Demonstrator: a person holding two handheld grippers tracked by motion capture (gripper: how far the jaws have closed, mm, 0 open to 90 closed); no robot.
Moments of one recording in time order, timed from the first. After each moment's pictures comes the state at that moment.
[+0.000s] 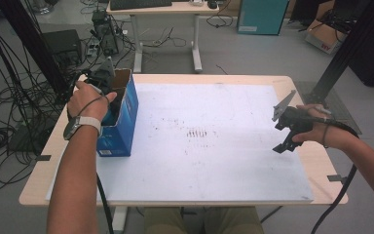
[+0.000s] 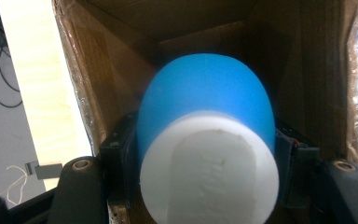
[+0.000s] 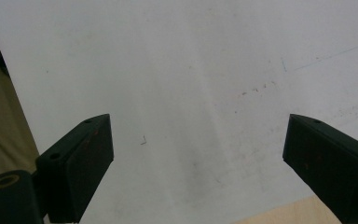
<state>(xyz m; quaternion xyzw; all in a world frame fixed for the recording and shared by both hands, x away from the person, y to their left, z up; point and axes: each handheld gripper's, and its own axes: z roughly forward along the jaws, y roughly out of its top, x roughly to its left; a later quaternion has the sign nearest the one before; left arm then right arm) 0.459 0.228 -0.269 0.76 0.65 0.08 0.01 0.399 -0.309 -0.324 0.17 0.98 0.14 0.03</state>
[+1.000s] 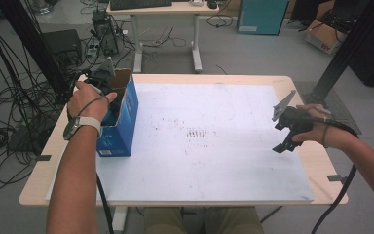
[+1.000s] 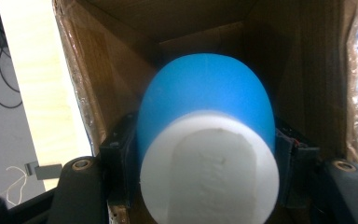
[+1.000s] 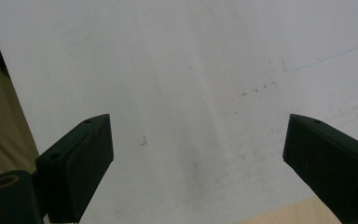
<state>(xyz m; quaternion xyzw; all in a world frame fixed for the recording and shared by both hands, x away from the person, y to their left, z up) 0.459 0.228 -0.269 0.76 0.65 0.08 0.01 0.399 -0.309 -0.325 0.17 0.98 0.14 0.03</state>
